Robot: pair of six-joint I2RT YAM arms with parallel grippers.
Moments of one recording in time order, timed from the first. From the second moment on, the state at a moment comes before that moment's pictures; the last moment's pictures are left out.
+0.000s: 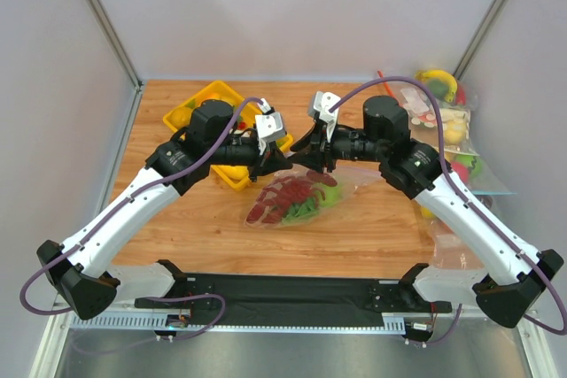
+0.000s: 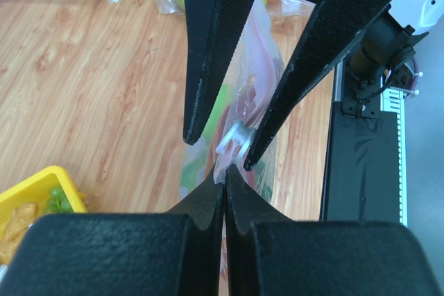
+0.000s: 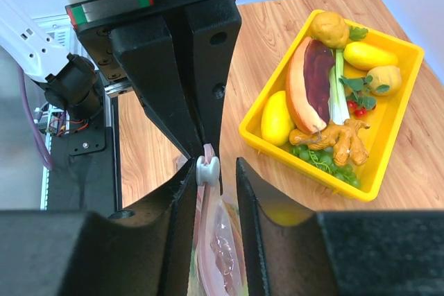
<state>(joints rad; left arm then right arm) -0.68 1.22 1.31 -0.51 0.66 0.24 0.70 1.21 1.36 -0.40 -0.63 -0.16</state>
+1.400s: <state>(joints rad) -0.68 1.21 1.28 -0.44 0.70 0.23 0.70 1.19 1.34 -0.39 -0.63 -0.16</state>
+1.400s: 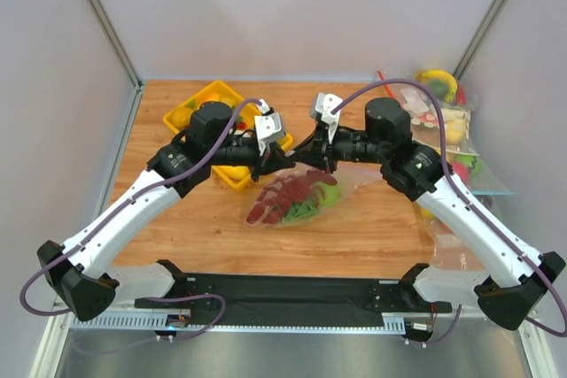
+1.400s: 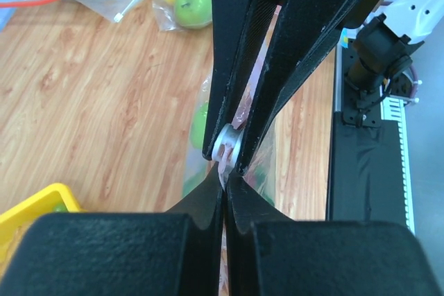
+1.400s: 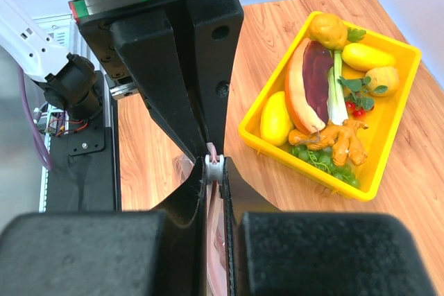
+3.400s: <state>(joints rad) -0.40 1.15 1.12 -0.37 -0.01 -0.07 0.67 1.17 1.29 -0.42 -0.40 -0.22</state>
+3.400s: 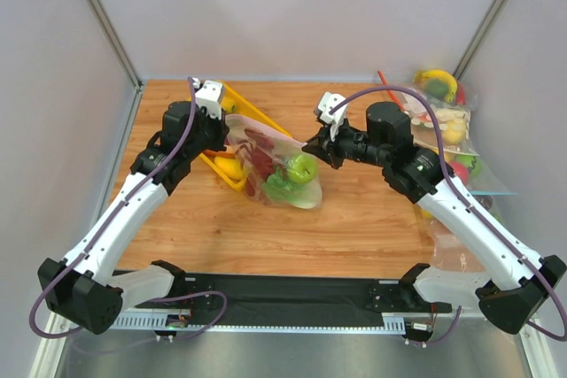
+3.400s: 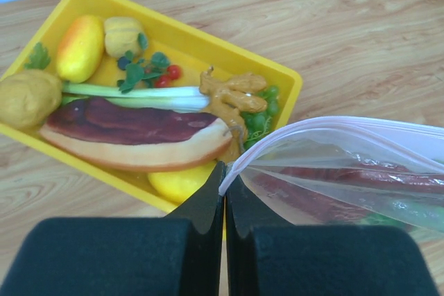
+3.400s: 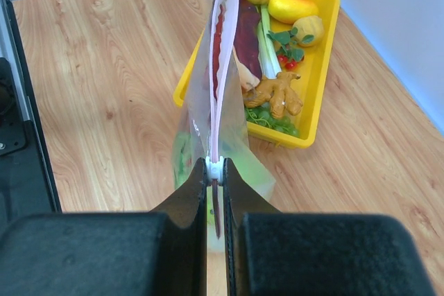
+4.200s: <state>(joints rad) -0.35 1.07 1.00 -0.29 0.01 -0.09 0.66 1.15 1.30 -0.50 -0.35 -0.25</state>
